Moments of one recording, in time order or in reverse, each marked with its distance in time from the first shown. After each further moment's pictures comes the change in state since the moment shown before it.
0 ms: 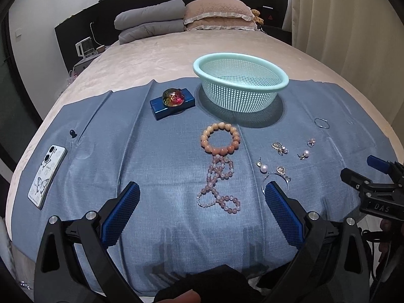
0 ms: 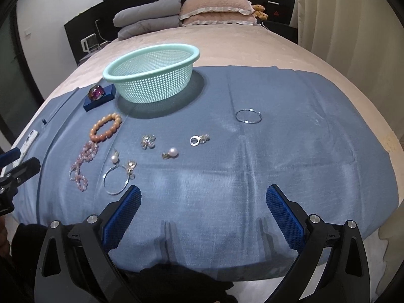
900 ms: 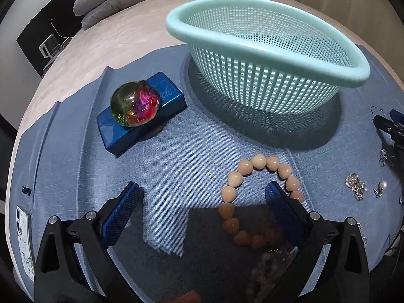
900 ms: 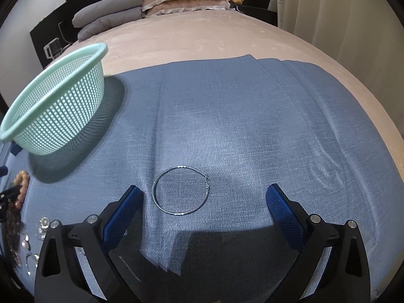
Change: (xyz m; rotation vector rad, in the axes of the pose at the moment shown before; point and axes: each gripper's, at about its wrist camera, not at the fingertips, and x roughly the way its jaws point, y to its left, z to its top) left arm 0.170 0.003 0.066 0.170 0.207 -0.021; right arm 0.148 -0.074 0.073 0.035 0.042 -0.133
